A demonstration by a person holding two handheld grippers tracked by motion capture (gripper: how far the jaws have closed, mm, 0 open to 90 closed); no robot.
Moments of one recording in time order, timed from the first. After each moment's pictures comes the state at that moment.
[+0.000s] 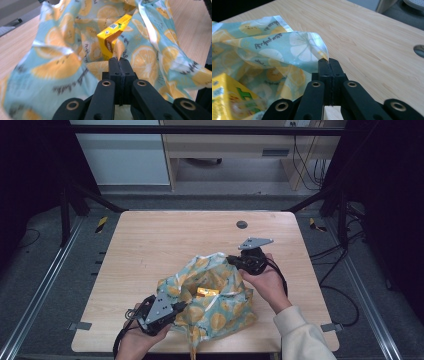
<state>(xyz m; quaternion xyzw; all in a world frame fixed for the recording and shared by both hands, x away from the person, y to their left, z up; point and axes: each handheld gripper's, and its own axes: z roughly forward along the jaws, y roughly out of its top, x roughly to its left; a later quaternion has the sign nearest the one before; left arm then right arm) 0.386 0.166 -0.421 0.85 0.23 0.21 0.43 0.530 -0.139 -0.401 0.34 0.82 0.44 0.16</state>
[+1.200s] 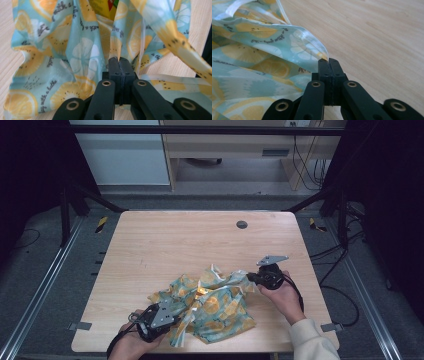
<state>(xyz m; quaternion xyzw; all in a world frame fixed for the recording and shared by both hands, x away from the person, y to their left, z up) 0.390 0.178 -0.461 0.91 0.20 0.16 0.32 0.519 -0.197 -0.467 0.40 0.82 0.38 0.14</state>
